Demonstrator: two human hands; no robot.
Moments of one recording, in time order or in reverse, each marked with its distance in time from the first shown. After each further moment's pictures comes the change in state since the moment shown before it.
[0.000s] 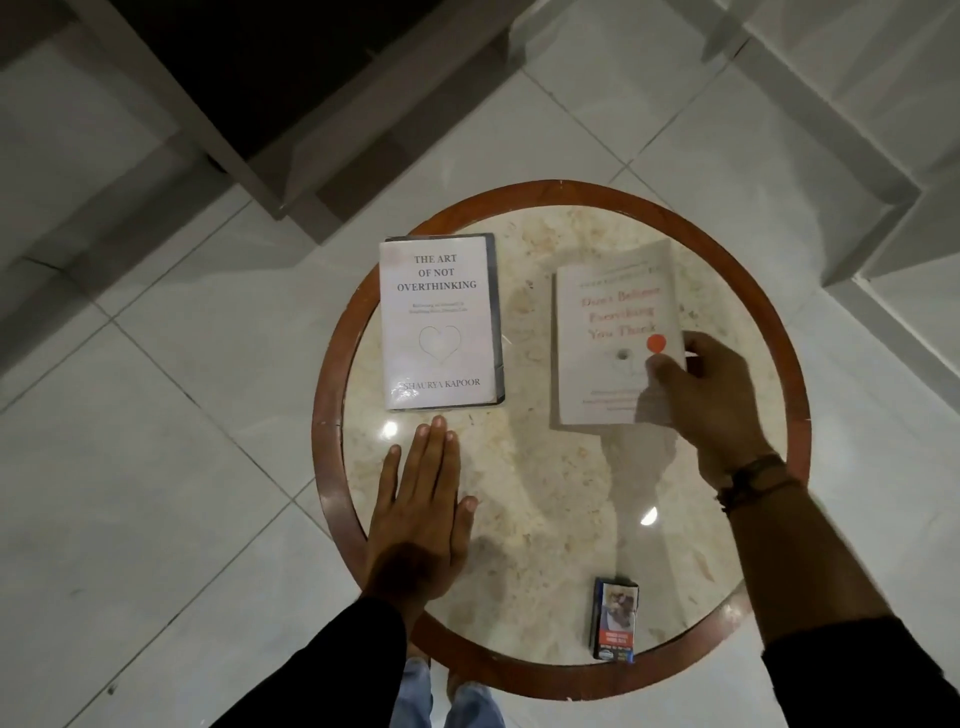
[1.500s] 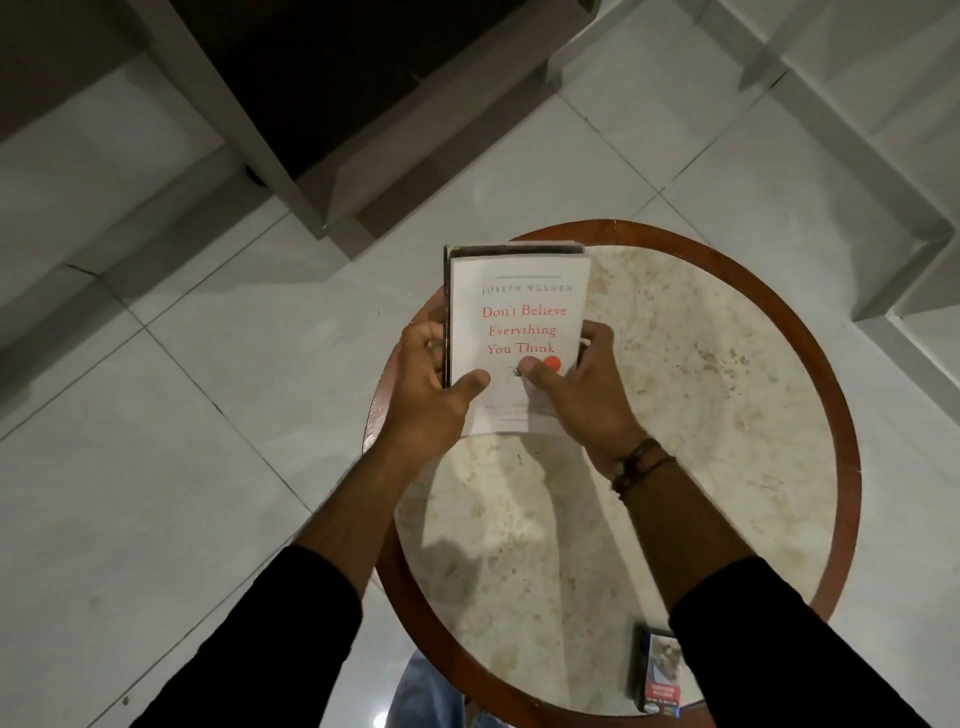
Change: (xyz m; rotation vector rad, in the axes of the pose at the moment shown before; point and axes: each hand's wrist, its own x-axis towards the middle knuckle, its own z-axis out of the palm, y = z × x) left_hand 0.156 -0.029 -0.149 -1.208 -0.070 -0.510; right_hand -0.005 -0.065 0.141 0.071 -0.265 -0.161
